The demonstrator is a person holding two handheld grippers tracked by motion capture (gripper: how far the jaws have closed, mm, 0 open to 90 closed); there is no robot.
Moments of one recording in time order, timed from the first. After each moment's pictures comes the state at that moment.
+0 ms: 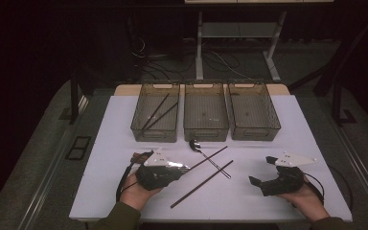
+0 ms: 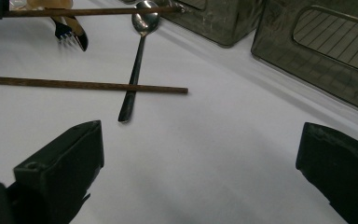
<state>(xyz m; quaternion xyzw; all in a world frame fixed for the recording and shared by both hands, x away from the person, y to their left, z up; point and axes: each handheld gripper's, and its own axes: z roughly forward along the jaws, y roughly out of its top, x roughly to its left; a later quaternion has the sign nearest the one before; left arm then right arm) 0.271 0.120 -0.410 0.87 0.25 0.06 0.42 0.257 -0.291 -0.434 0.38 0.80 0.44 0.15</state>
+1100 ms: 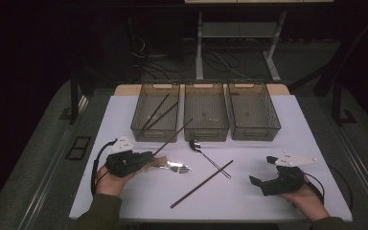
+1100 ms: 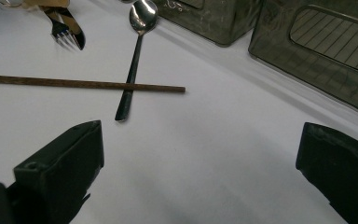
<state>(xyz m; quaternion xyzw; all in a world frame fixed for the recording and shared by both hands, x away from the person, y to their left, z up) 0.295 0.195 -0.397 0.81 0.34 0.13 0.46 0.257 -0.292 -0.434 0.37 0.80 0.43 0.16</state>
